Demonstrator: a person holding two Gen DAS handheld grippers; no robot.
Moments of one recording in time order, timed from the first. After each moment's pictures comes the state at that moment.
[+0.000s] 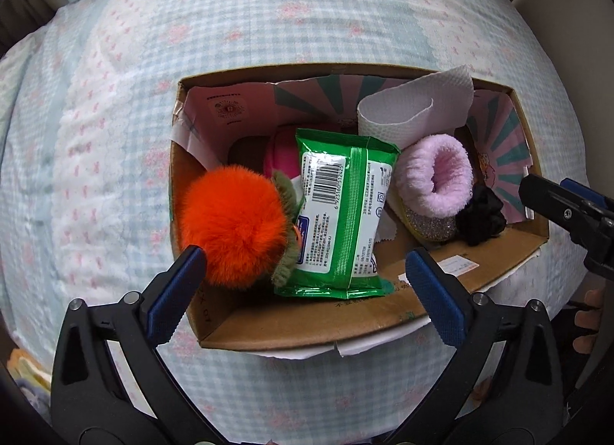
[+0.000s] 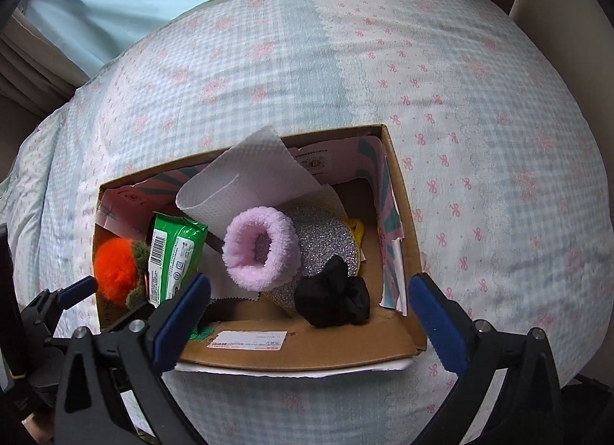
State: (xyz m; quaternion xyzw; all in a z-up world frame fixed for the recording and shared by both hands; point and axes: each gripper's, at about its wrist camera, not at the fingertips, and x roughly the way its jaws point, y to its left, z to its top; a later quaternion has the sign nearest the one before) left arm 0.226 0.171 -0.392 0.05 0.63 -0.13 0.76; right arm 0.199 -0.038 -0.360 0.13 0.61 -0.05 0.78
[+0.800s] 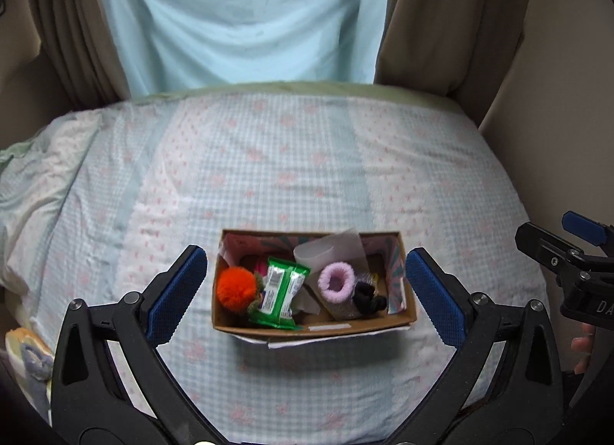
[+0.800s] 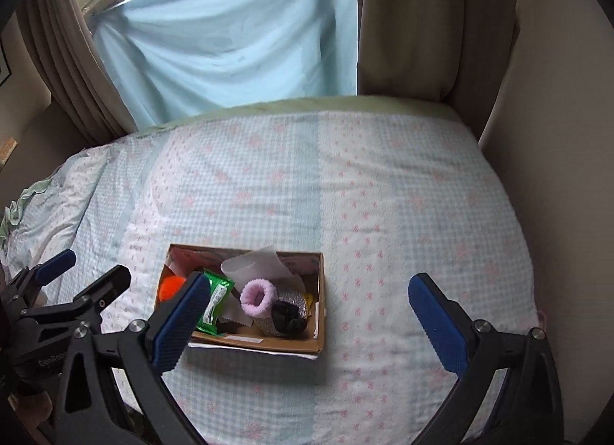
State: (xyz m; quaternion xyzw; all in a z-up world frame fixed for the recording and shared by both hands) left arm 0.154 0.120 -0.169 0.02 0.48 -0.08 0.88; right arm 0.130 -0.094 -0.126 0.06 0.46 -0.02 0.89
